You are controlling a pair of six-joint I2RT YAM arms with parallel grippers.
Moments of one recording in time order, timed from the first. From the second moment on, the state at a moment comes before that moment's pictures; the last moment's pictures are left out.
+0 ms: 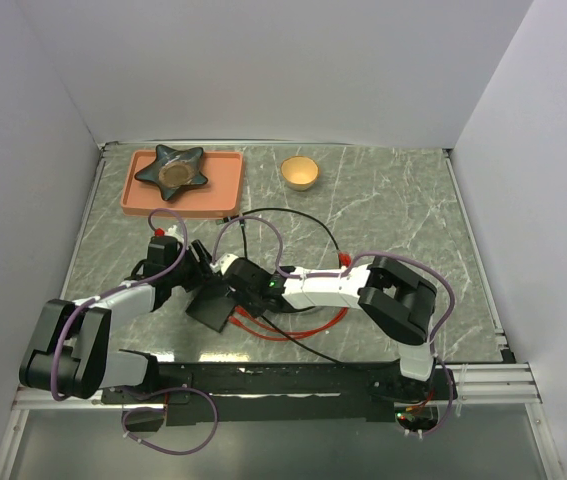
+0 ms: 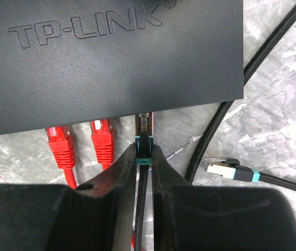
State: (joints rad) left arm -0.21 1.31 0.41 0.18 0.29 -0.72; right arm 1.13 1.90 1.20 -0.30 0.15 0.18
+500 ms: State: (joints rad) left arm -0.21 1.31 0.41 0.18 0.31 -0.70; right arm 1.13 1.90 1.20 -0.28 0.13 0.09
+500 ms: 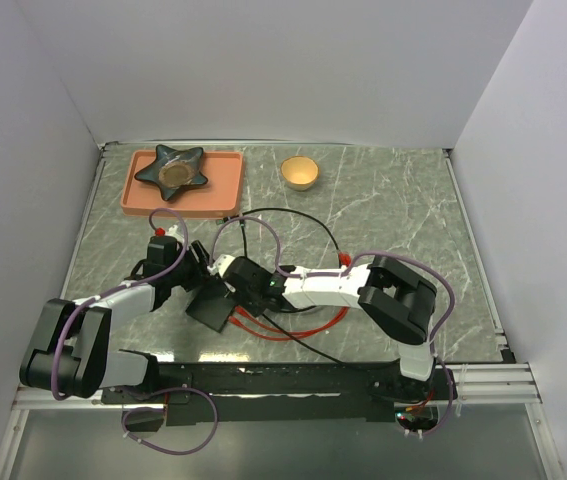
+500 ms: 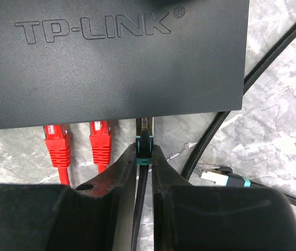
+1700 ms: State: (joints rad) left arm -0.28 1.31 0.39 0.26 0.21 -0.70; right arm 1.03 1.93 1.27 -0.36 -0.06 0.08
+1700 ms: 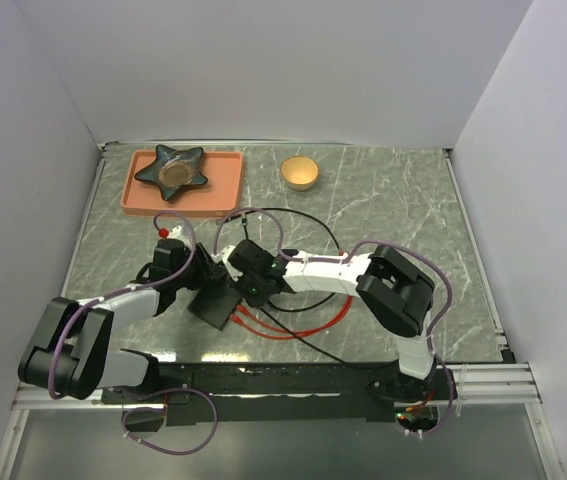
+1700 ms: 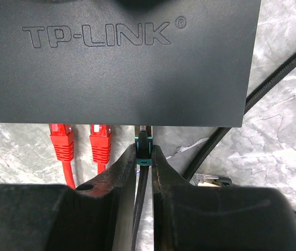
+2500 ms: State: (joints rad) left arm -0.34 1.16 0.42 0.06 0.10 -0.76; right arm 1.02 1.93 1.29 -0.36 -0.03 0.10
